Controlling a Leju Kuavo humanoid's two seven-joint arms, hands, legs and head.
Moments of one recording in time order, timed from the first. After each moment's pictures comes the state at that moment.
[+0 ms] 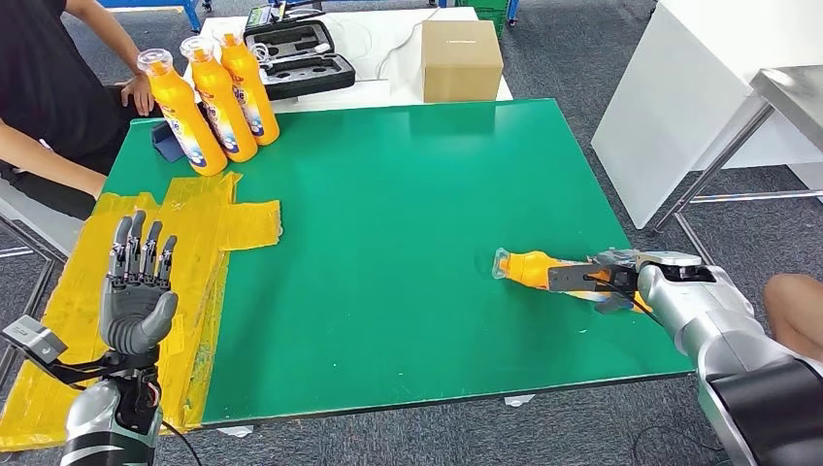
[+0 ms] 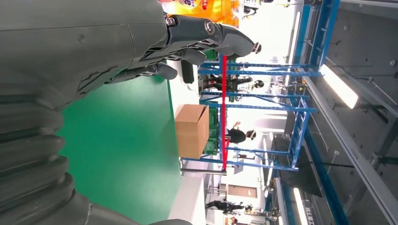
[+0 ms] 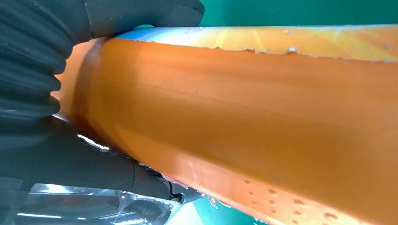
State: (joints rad) left arm -0.15 -0.04 0.25 -1.31 0.17 -0.39 -0.52; right arm -0.87 -0.37 0.60 -0.33 1.01 0.41 -0.18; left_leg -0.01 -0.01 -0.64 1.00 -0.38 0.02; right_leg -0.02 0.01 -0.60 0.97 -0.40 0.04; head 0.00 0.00
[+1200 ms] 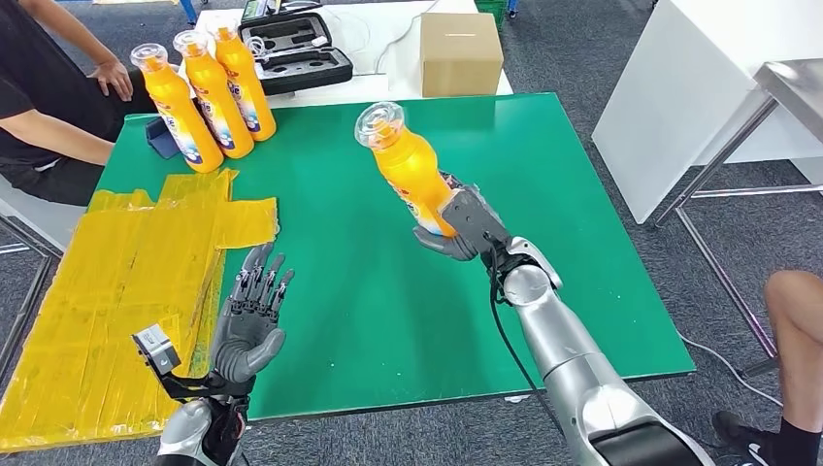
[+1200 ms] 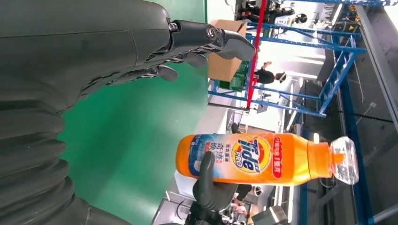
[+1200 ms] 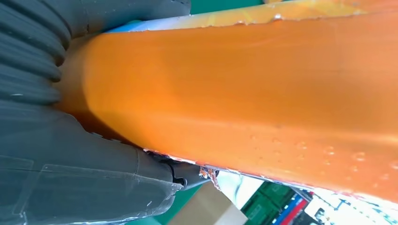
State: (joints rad) left arm -0.06 -0.17 -0.04 -1.29 0.16 -0.36 -0.49; right arm -0.60 0.07 0.28 -0.95 0.37 0.08 -0.32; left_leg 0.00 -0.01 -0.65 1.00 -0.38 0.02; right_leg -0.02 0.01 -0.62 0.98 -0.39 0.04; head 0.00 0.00
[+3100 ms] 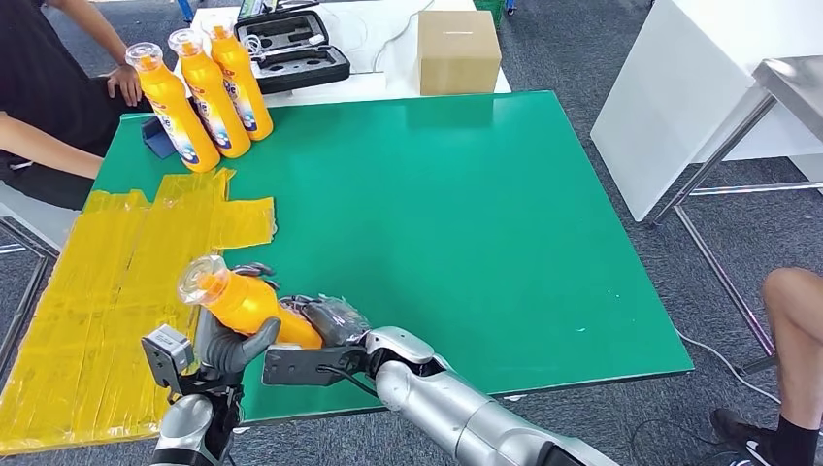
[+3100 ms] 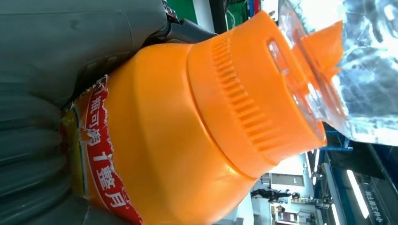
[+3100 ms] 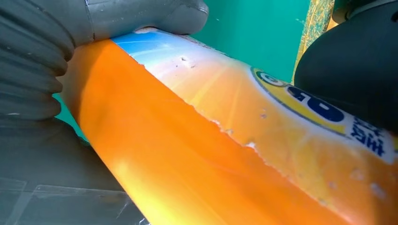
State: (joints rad) left arm -0.07 -0.19 -0.01 -1.29 -0.12 -0.16 -0.54; right arm -0.56 0.30 1.00 -0.72 0.43 -0.03 -0.23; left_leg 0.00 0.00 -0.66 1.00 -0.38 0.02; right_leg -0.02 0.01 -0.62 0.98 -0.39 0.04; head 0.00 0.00
